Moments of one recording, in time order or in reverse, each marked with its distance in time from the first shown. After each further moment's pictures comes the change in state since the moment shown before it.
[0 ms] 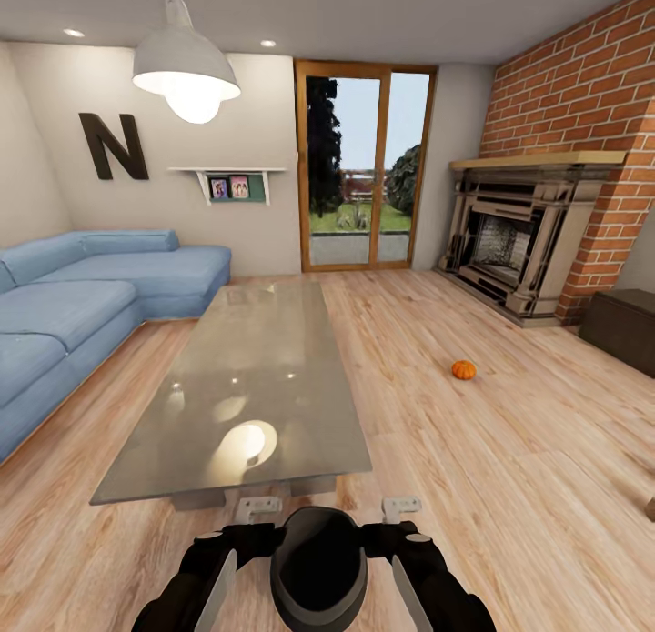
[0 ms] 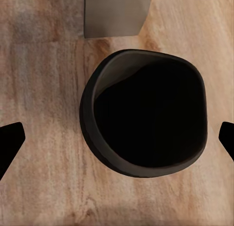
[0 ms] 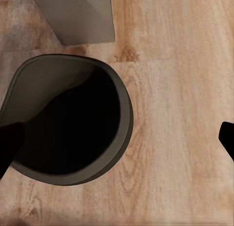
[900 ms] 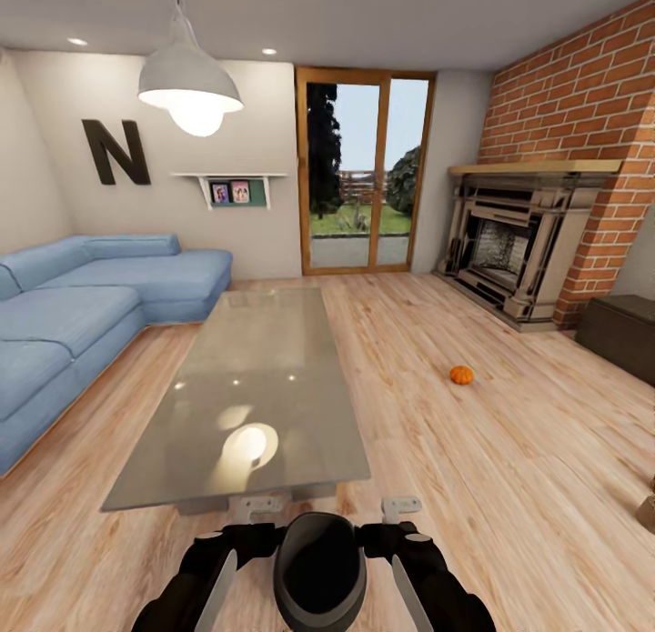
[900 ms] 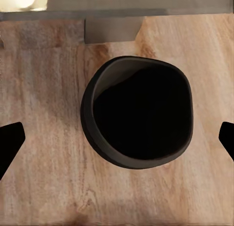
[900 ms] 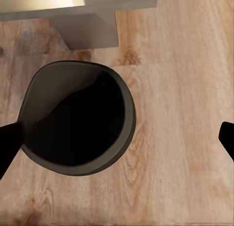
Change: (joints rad) left arm 0.000 0.000 -0.001 0.000 0.000 0.000 0.001; right arm 0.000 0.000 0.000 -0.001 -0.007 0.005 0.002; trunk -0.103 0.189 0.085
